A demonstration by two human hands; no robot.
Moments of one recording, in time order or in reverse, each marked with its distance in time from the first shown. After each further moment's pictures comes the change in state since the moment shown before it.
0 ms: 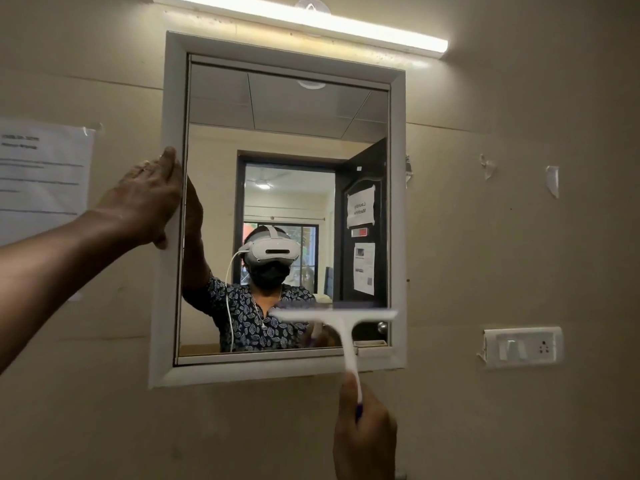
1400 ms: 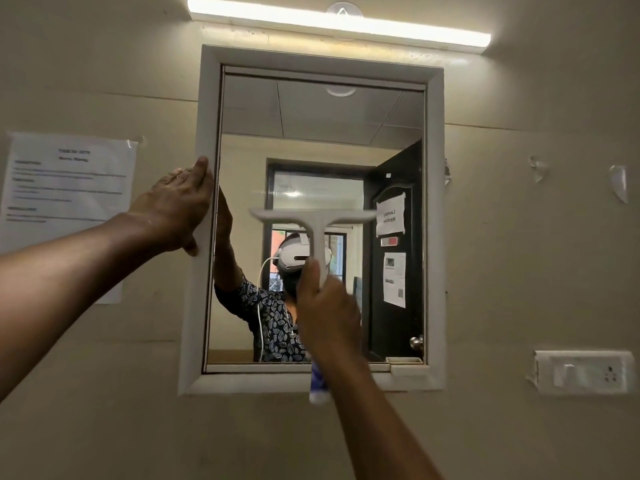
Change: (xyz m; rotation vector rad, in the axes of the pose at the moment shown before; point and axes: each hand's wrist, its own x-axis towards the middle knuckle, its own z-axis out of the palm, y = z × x) left_hand 0.003 -0.004 0.000 0.076 -0.033 0.021; right_hand 0.082 -0.103 0.067 -0.073 -0.243 -0.175
